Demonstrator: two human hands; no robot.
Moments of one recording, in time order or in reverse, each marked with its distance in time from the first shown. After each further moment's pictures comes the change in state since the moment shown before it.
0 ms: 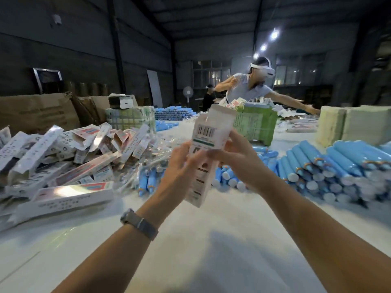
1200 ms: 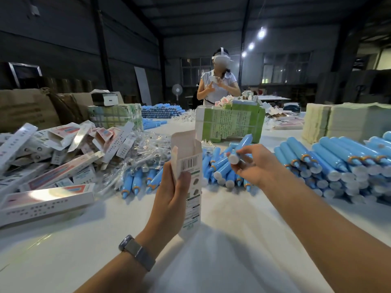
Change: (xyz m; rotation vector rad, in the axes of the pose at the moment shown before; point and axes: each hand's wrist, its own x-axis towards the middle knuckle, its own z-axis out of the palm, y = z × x) left_hand -0.025 -0.046 0.021 -0.033 0.112 0.099; right_hand 0.009 0.034 -0.049 0.713 0.640 0.657
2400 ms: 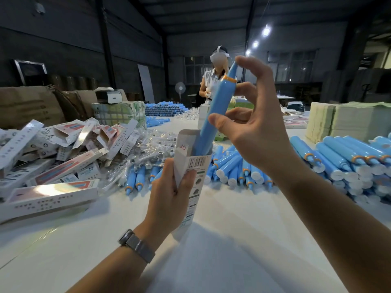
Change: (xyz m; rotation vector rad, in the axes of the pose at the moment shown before) left_hand 0.002 0.000 -0.008 0.354 0.137 0.160; right_hand -0.096 -0.026 0.045 -0.712 -0.465 -1.199
